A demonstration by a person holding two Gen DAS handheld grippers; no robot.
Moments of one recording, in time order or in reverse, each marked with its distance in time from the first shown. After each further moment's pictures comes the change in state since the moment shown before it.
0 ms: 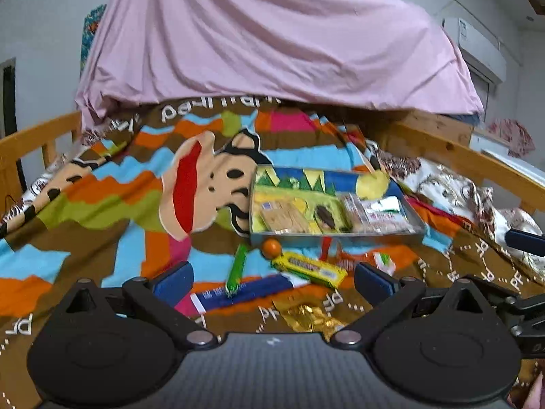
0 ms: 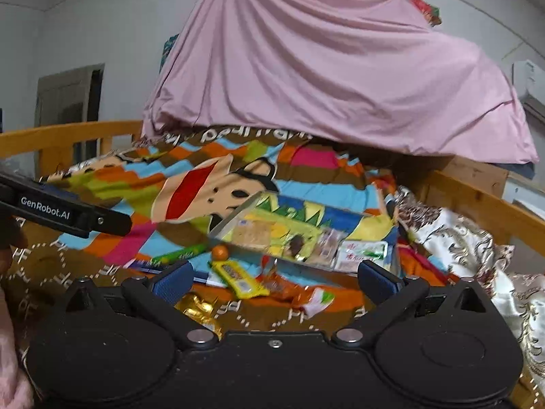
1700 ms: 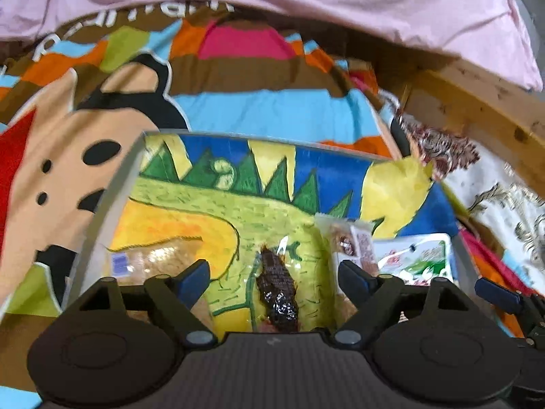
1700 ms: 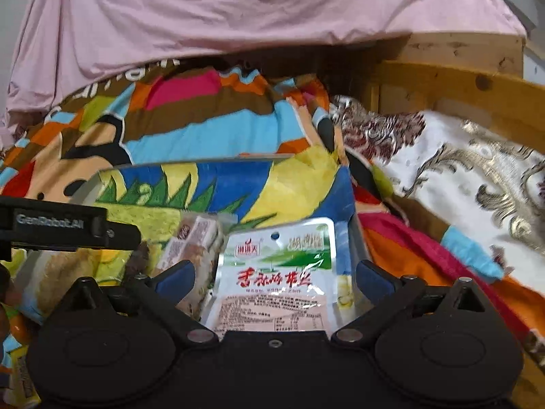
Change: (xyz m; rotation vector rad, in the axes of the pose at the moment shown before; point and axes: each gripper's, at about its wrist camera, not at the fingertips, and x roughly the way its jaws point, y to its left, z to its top) left arm 0.328 -0.069 0.086 -0.073 0.212 -0.077; right arm 0.289 -0.165 0.004 0.288 0.161 -0.196
